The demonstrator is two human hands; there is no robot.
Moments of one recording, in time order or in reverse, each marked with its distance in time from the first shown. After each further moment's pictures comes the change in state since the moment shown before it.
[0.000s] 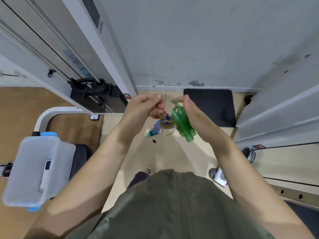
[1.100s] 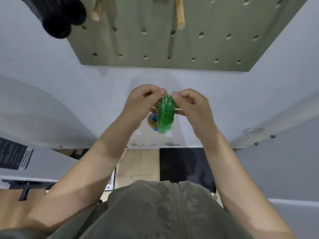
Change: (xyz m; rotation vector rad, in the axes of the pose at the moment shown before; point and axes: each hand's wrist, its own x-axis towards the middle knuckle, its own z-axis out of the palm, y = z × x) left_hand 0.407 0.221 0.136 0.273 0.025 0.230; right_hand 0.294 -0.213 -0.281 0.179 0.384 -0.336
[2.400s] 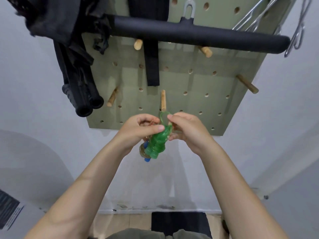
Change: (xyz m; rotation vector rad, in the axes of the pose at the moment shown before) left_hand 0.013 0.103 -0.010 -0.111 -0.138 0.178; right_hand 0.033 -0.129 -0.022 0.065 -0.230 -0.084
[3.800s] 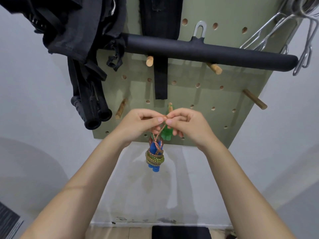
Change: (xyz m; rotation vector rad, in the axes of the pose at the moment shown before) left_hand 0.028 0.035 -0.032 0.067 -0.099 0.185; right_hand 0.034 -0.028 0.010 -0.272 -0.004 -0.229
